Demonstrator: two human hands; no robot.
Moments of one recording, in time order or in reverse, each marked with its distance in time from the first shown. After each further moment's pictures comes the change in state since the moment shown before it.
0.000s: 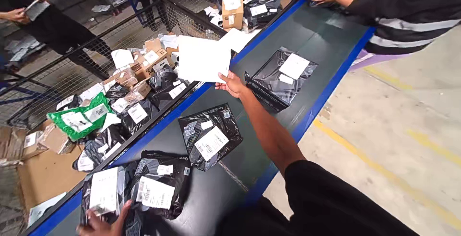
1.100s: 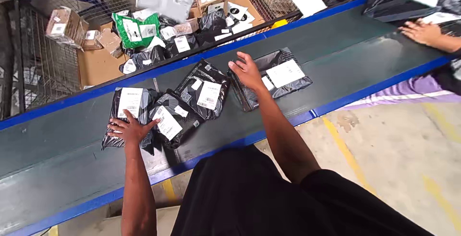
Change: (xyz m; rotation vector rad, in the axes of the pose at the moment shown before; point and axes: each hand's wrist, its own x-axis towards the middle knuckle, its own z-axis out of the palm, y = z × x) left_hand -0.055 -0.144 -0.021 0.156 -0.093 -0.180; right_hand -0.235 0.100 0.212 -0.763 -0.127 -0.160
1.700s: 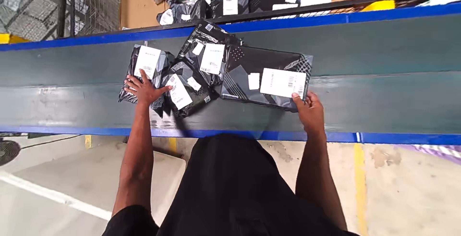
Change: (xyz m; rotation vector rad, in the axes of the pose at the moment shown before) left_hand -0.003 -0.051 -0.003 -0.036 -0.047 -0.109; right_hand -0.113 0.116 -0.054 -0.072 0.036 0.279
